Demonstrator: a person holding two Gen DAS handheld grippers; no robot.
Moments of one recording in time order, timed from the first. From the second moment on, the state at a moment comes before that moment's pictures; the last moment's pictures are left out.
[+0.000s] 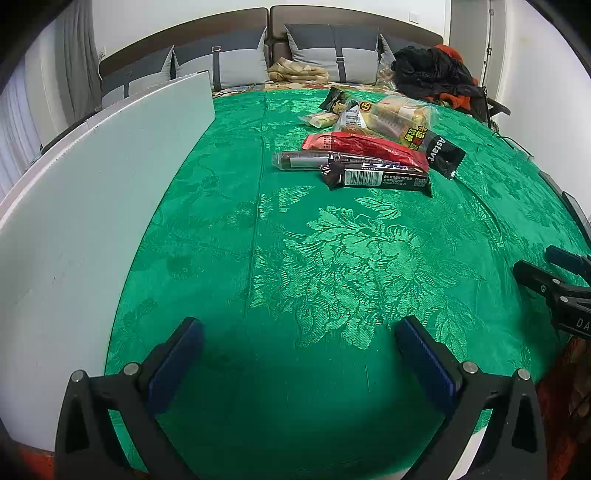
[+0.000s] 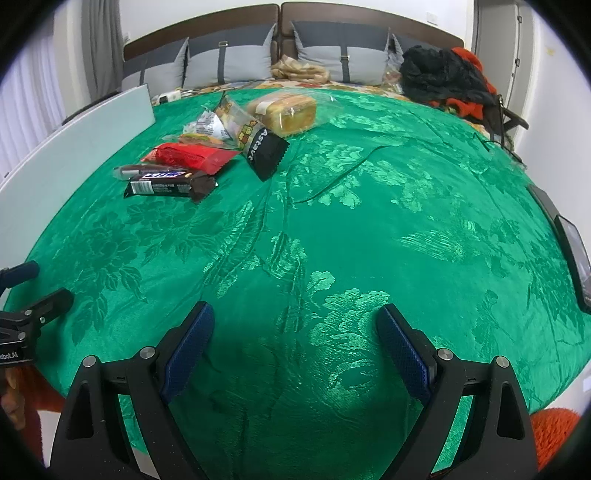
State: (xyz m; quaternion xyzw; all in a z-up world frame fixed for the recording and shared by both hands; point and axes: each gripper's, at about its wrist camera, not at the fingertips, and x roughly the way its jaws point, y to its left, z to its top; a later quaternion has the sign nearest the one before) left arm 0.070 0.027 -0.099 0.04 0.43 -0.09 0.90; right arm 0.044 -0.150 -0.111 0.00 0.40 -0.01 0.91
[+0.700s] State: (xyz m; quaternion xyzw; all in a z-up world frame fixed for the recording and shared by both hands) left arm 0.071 0.028 -0.098 0.04 0.43 -0.09 0.90; right arm 0.044 -0.150 -0.111 0.00 0.40 -0.01 0.92
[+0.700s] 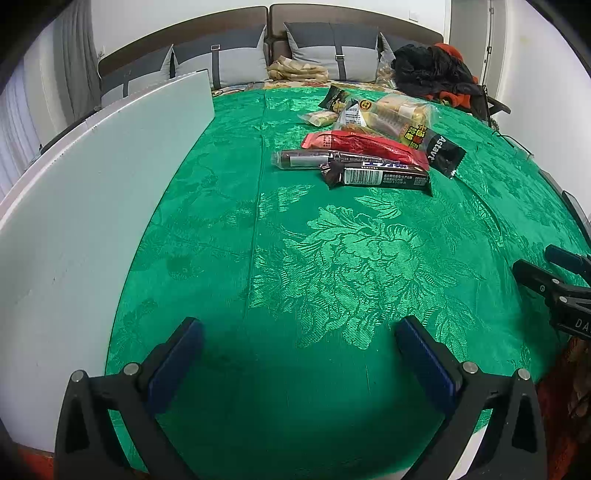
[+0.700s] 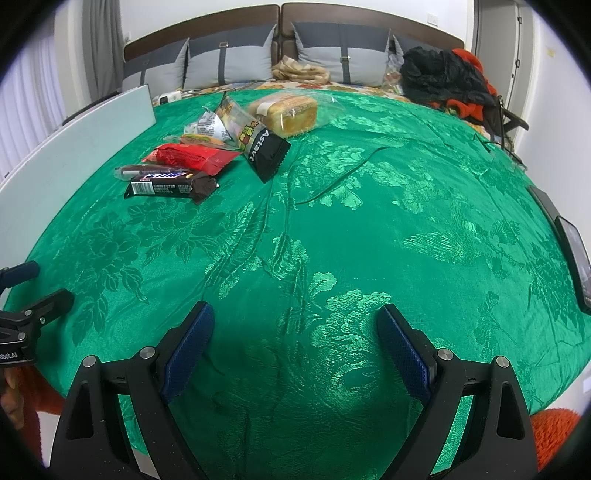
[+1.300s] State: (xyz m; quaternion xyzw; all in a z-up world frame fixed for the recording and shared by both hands) left arm 0.067 0.029 -0.098 0.04 0.42 -0.09 0.90; right arm 0.044 -0.150 -0.110 0.00 0.40 -0.01 0.92
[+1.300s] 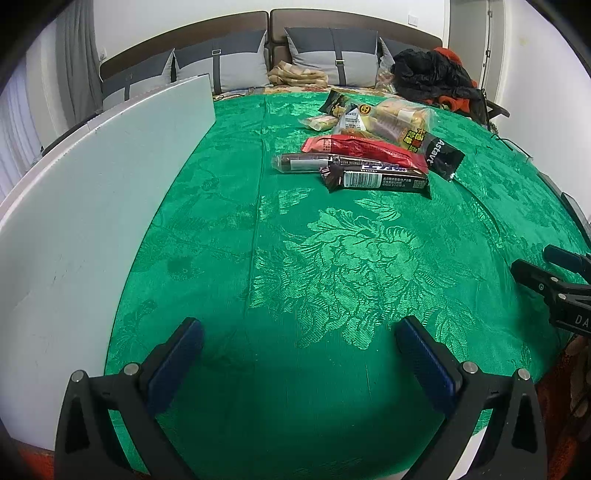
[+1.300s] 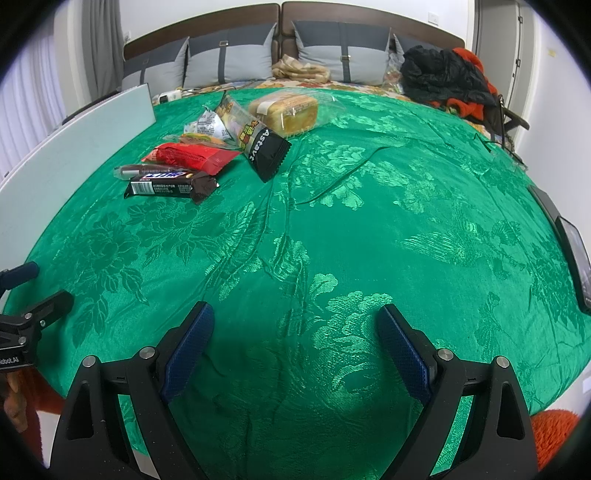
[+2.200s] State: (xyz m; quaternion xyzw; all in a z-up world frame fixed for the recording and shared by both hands) left arm 0.224 -0.031 -0.028 0.14 0.45 -0.24 0.84; right arm 0.047 -0.151 -0.110 -0.01 0.41 0.00 0.91
